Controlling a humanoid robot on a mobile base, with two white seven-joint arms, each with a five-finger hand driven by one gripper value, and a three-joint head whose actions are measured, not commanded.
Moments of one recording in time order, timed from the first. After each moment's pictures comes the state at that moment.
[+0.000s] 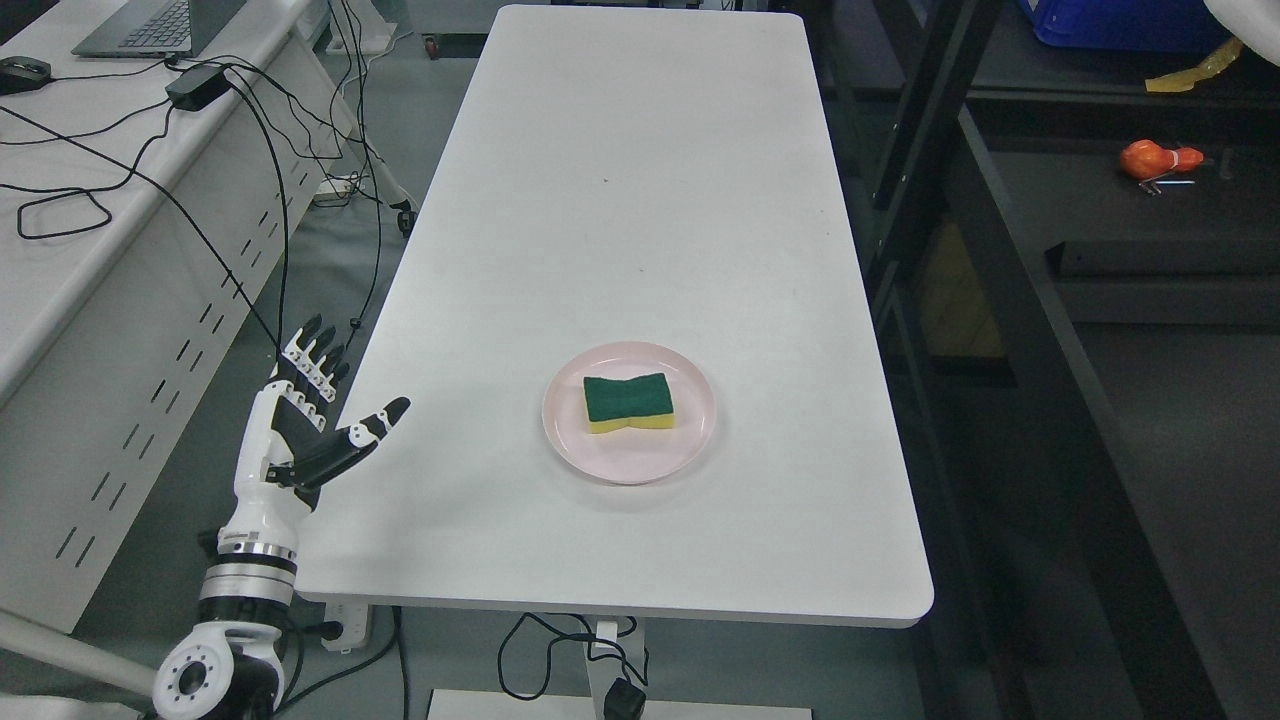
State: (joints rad) left arm -0.06 0.02 0.19 -1.73 0.21 0.02 -0.13; right arm -0.07 0.00 -0.21 0.00 -0.11 0.08 -0.07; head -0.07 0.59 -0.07
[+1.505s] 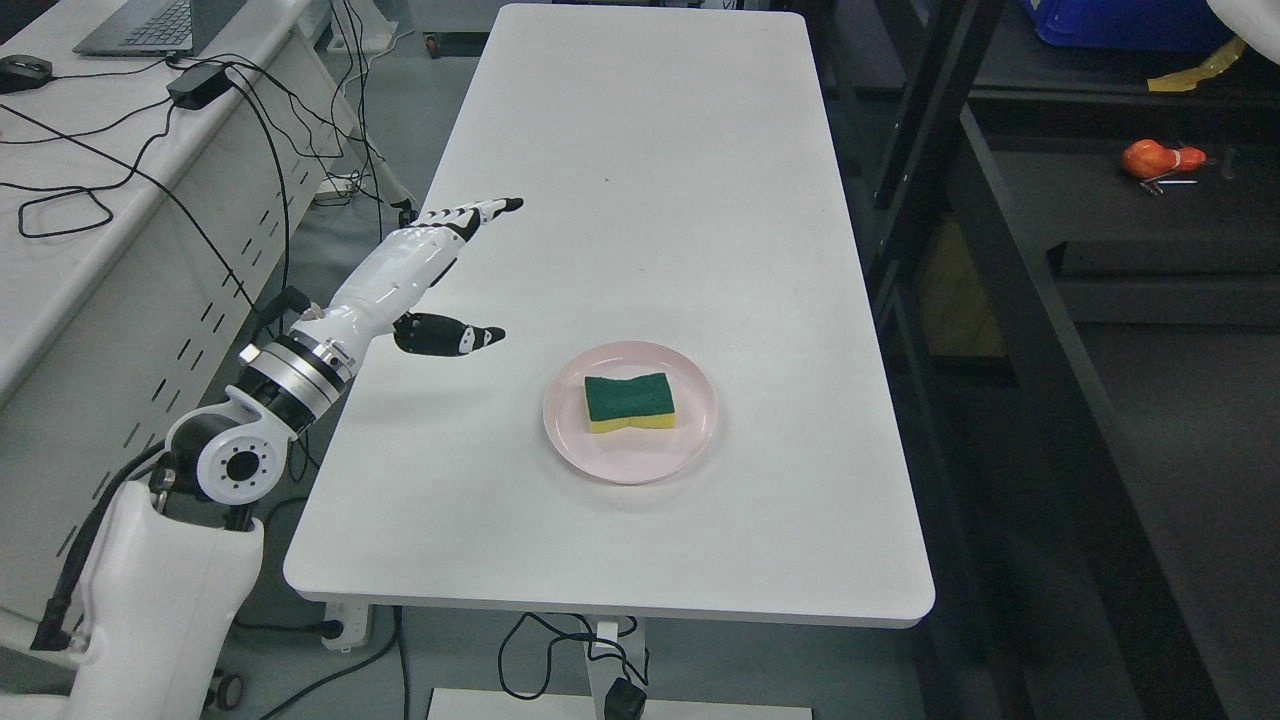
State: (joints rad) left arm -0.55 0.30 -0.13 -1.53 -0.62 -0.28 -0.41; right arm -0.07 0.00 -0.21 0.00 -0.11 0.08 -0.07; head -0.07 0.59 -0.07
